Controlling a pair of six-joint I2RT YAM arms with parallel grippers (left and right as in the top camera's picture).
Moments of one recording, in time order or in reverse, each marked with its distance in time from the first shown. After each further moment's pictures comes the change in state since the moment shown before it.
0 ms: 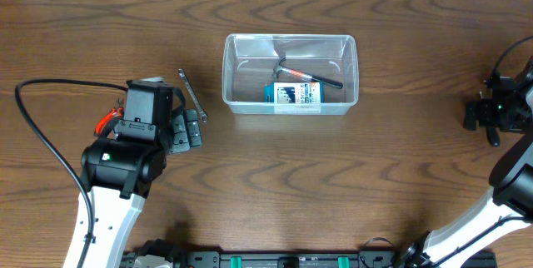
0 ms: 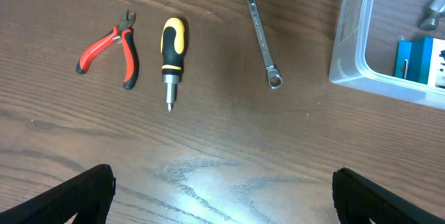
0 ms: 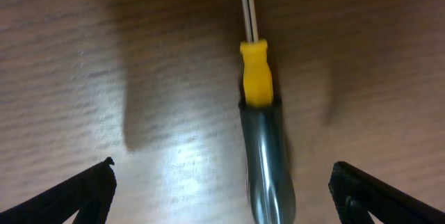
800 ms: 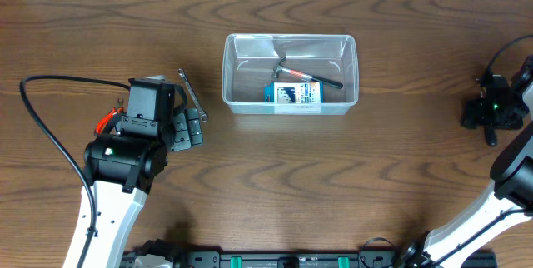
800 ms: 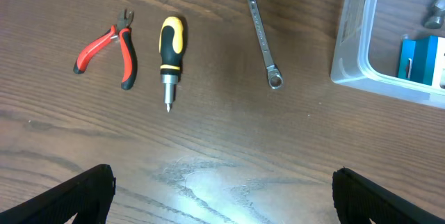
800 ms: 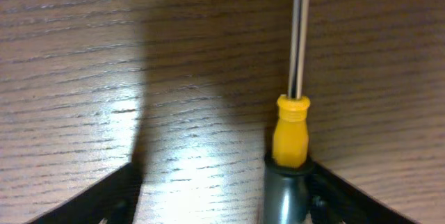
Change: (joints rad) left arm 0.000 0.021 0.000 0.008 0.000 0.000; right arm 0.000 0.050 0.016 0.026 -0.080 -0.066
